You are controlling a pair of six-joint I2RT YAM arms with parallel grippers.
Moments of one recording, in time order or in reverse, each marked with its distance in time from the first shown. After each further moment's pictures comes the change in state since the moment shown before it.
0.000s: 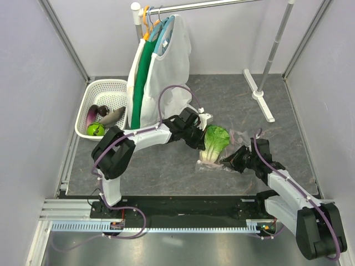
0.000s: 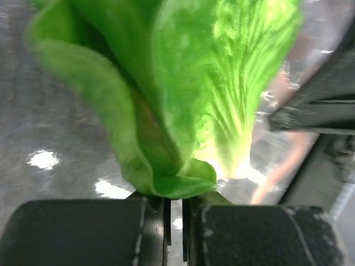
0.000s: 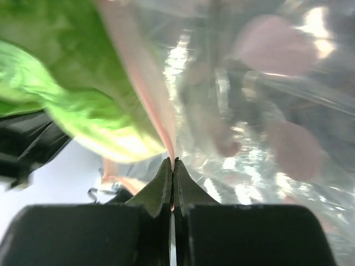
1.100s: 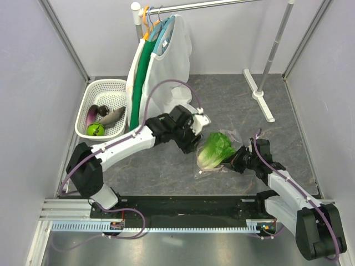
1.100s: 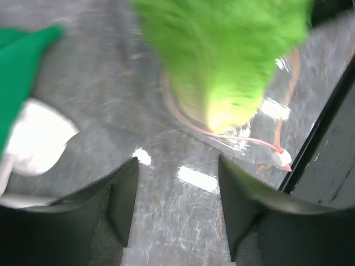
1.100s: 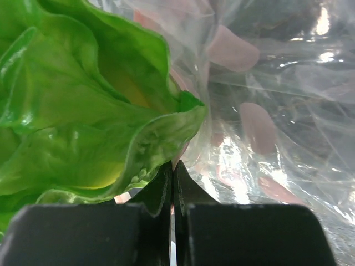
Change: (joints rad) left arm -0.080 -0.302 -0.011 -0.313 -0.209 0.376; right arm -0.013 -0.005 0.006 -0.006 -0.052 -0.026
